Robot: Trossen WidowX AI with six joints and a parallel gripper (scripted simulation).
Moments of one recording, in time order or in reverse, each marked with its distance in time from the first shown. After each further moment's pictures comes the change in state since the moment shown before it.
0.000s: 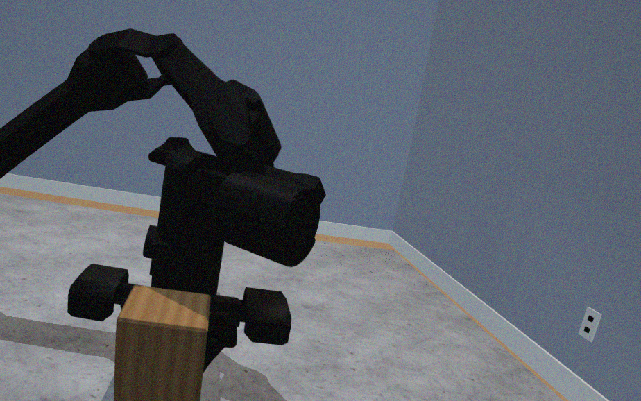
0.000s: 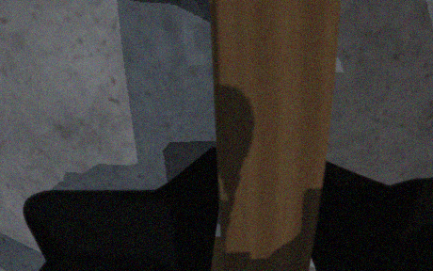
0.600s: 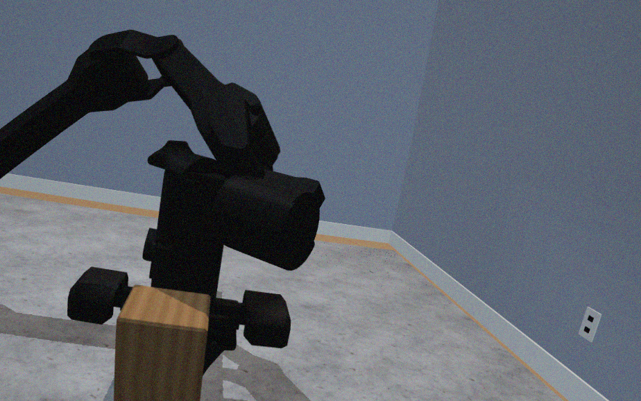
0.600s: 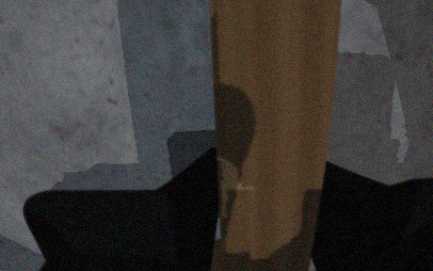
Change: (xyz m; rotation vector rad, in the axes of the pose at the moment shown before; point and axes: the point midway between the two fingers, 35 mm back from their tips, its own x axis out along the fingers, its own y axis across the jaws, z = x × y) arm 0.003 0.000 0.000 0.000 0.000 0.000
